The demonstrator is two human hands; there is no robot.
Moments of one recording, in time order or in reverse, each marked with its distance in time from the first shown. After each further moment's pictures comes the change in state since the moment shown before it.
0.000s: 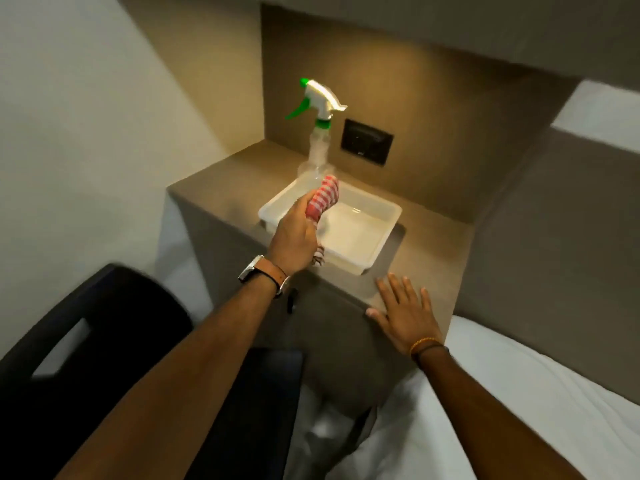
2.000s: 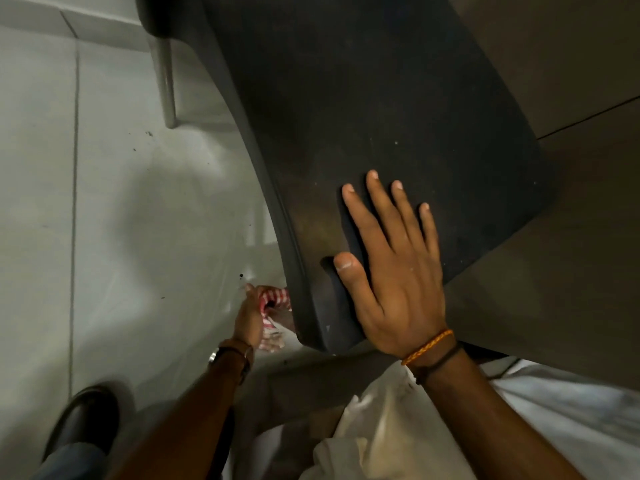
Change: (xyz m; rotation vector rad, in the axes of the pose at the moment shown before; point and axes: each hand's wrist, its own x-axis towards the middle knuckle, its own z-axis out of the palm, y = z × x) left_hand -0.660 -0.592 0.346 -1.056 0.893 -1.267; right_hand -0.132 -0.230 0.468 0.118 -0.044 -0.999
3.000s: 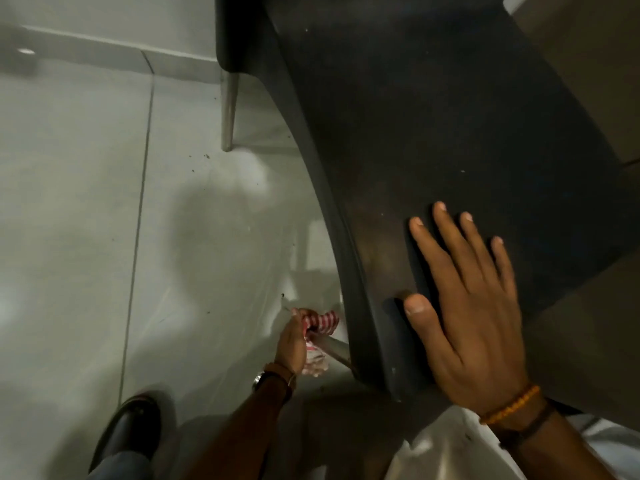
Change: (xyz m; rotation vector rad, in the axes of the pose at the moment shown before) left_hand -0.001 -0.001 -0.006 0.115 0.000 0.089; right_hand -0.002 0.002 0.002 0.010 -0.014 -0.027
